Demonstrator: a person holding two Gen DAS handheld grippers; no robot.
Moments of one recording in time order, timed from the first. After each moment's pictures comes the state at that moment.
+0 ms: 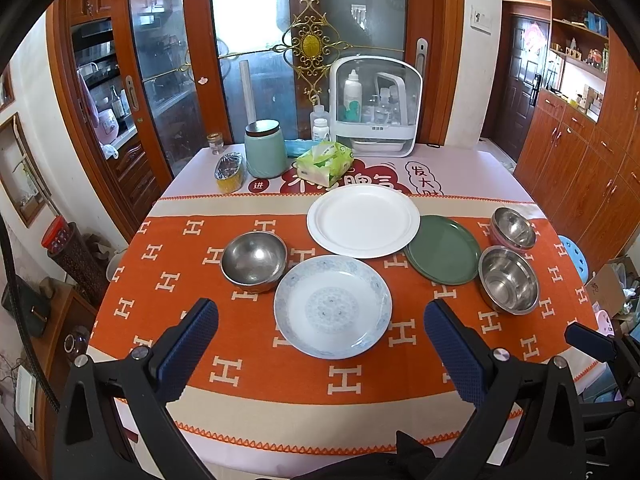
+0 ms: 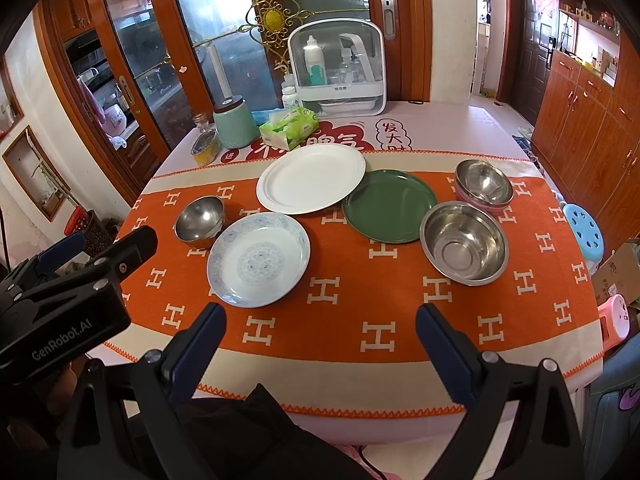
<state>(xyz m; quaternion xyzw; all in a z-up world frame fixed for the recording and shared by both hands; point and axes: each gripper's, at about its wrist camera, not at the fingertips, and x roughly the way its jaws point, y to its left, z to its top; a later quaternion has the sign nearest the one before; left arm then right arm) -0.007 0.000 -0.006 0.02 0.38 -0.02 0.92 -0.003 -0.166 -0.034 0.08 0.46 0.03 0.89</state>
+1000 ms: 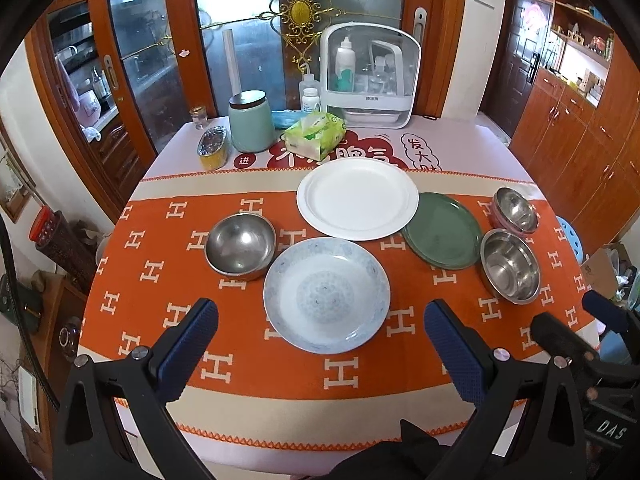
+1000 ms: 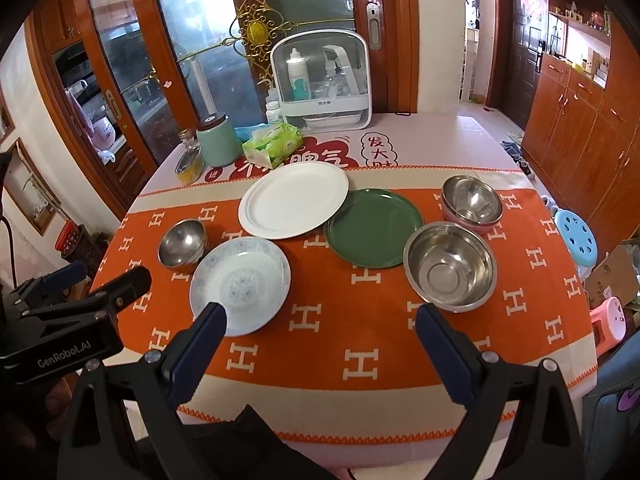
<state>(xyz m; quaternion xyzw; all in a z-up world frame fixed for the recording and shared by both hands) 0.029 -0.008 -0.027 0.02 0.45 -0.04 0.89 0.031 -0.190 -0.029 0.08 0.45 0.01 0.89</state>
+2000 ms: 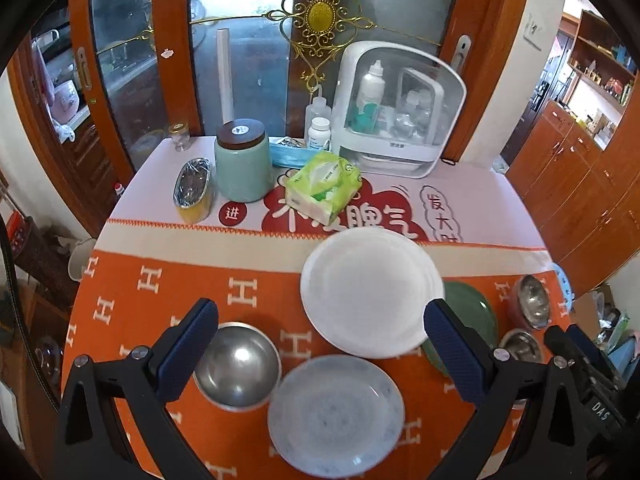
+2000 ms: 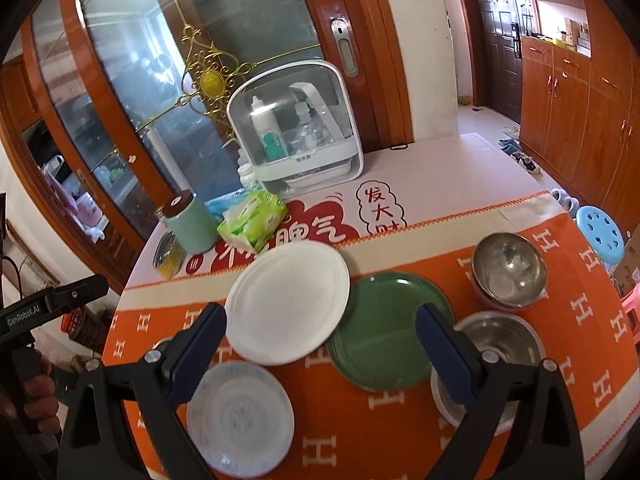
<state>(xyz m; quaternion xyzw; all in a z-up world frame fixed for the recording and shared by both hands) 0.234 0.028 -0.013 -0.03 0.46 -0.06 0.89 0.180 -0.225 -0.052 0.17 0.39 -0.02 0.91</state>
